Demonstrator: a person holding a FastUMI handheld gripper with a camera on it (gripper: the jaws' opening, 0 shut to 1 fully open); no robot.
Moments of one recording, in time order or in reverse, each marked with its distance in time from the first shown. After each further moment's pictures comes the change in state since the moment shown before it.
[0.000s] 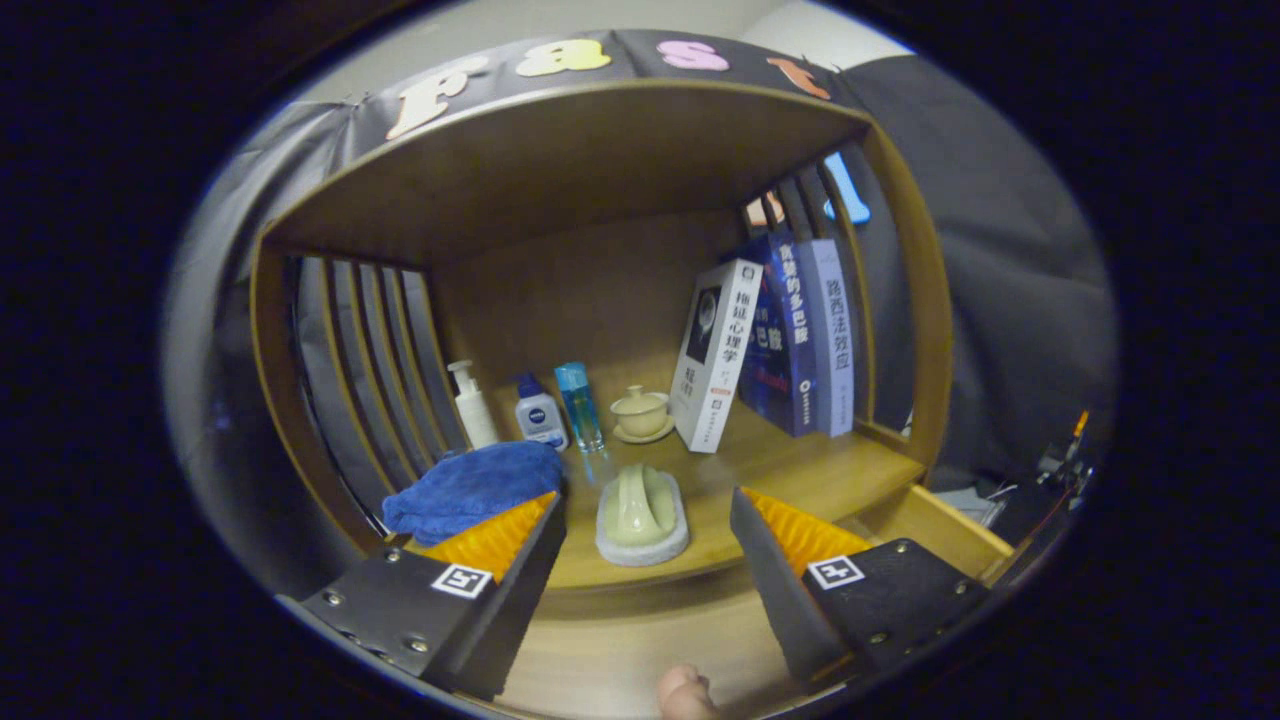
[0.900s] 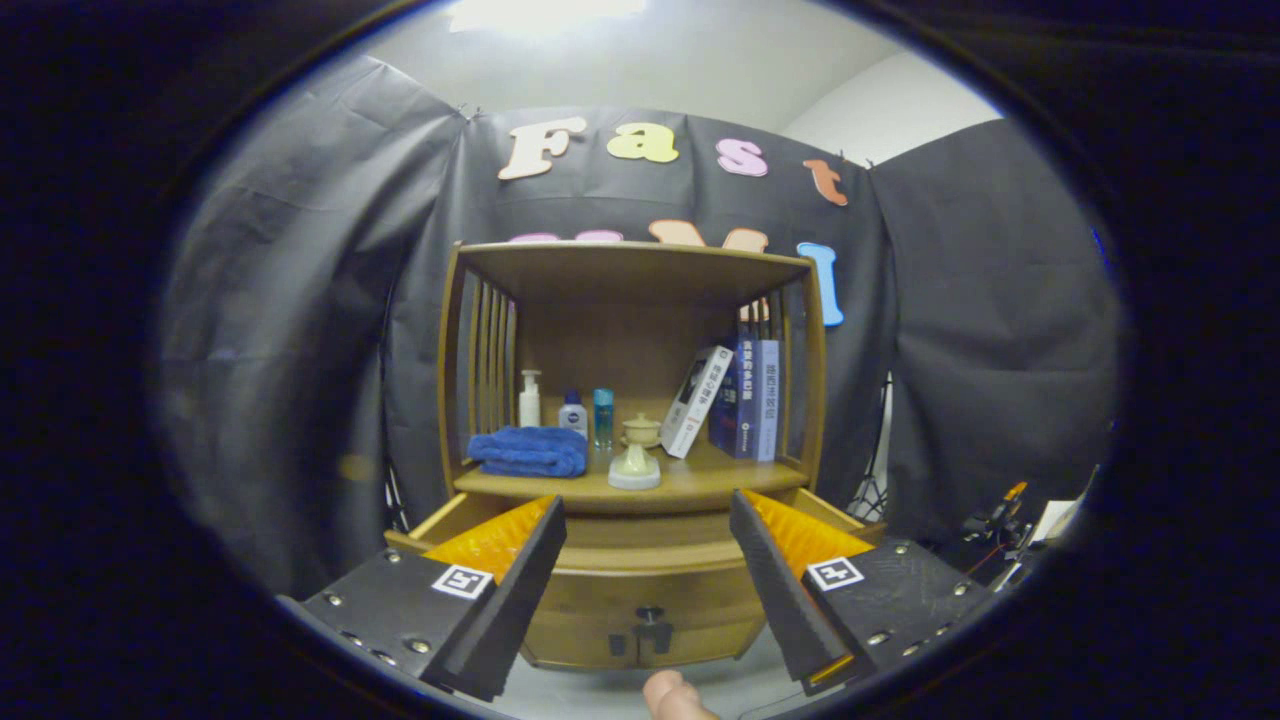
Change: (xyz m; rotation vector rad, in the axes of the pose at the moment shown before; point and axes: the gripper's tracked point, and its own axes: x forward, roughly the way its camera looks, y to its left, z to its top) arm -0.216 -0.017 -0.051 -0.188 -0.223 0.001
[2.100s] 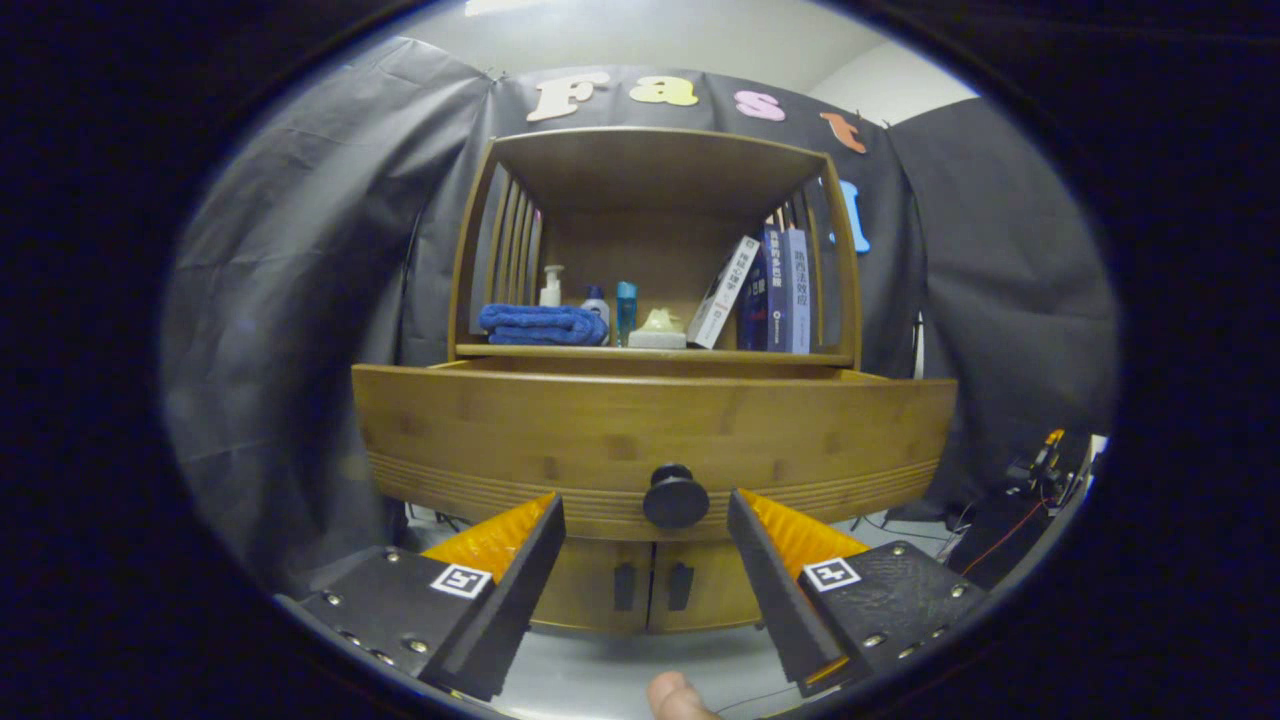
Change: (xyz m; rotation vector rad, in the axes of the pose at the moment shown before) arm 0.020 0.011 -0.185 0.002 0.143 0.107
